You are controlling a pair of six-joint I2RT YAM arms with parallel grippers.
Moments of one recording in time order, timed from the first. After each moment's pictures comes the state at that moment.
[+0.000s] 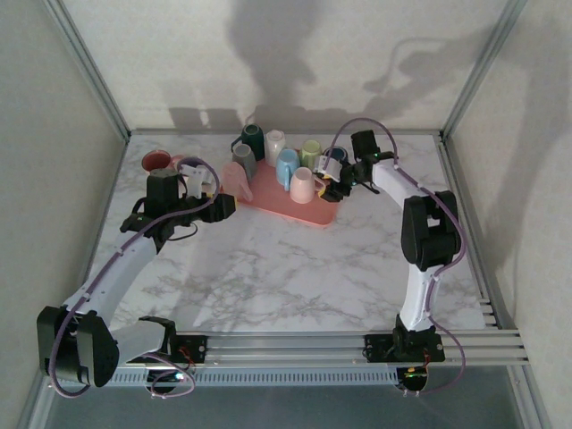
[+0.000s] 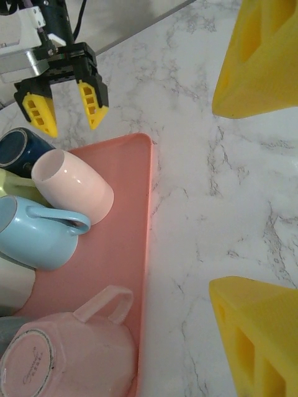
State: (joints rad) left arm -0.14 1.17 0.87 -0.30 0.56 -0.26; right arm 0.26 2.01 1.56 -0.59 -0.58 -1.11
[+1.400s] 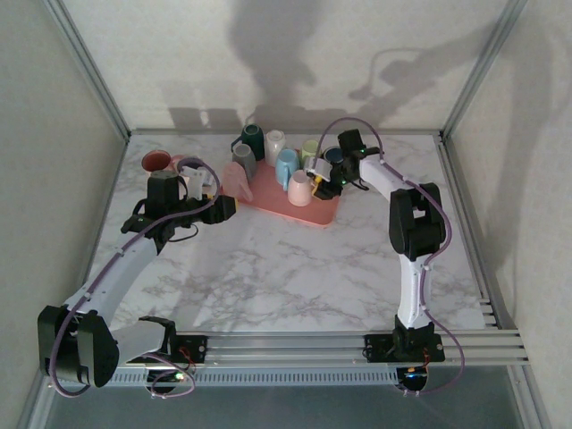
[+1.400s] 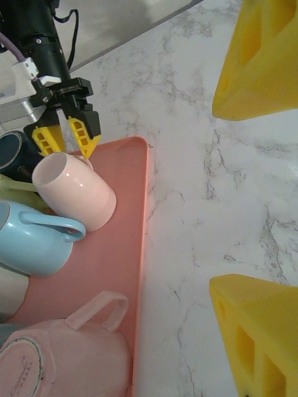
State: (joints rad) left arm -0.14 1.17 0.85 -0.30 0.58 -0.26; right arm 0.31 2.13 1.69 -0.68 -0.52 -1.04
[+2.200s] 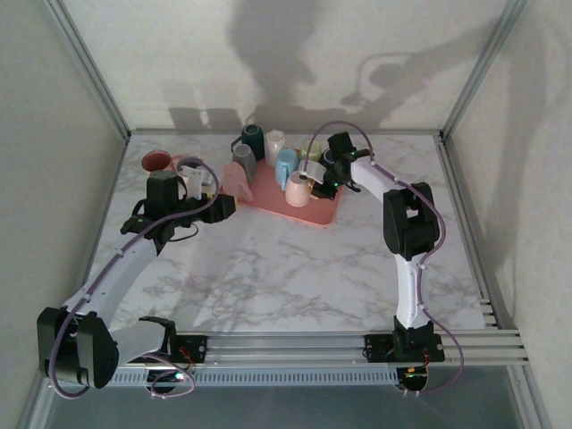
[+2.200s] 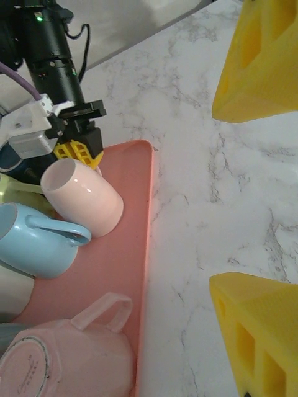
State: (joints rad) left arm -0.14 1.15 0.84 -0.27 0.58 -0.29; right arm 0.36 2.15 1.69 -0.66 -0.38 -0.96
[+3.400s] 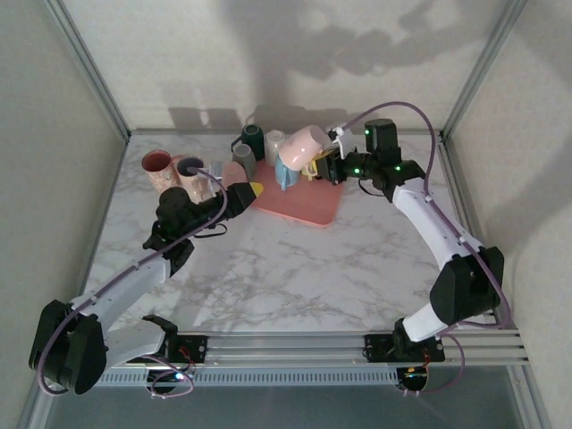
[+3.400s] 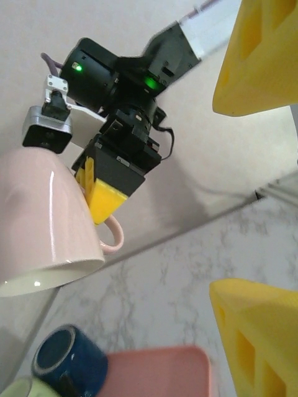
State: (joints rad) left arm -0.38 1.14 0.64 0.55 0.63 -1.10; right arm 0.35 1.52 1.38 -0.39 -0.65 -0.04
